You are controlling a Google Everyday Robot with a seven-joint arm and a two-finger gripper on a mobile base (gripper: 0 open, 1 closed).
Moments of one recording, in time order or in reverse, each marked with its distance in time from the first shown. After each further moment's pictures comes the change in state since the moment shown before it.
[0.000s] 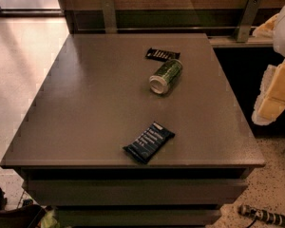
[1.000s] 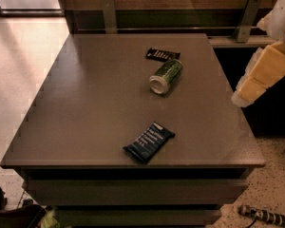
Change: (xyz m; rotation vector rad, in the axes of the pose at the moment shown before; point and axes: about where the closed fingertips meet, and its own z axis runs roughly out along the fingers) arm -0.015 -0.019 -0.004 0.031 -0.063 0.209
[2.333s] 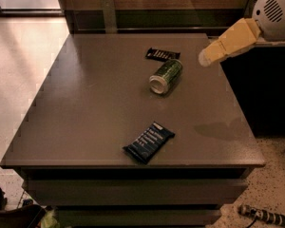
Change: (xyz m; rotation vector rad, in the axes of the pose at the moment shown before) arm -0.018 -0.046 0.028 0.034 -0.092 0.667
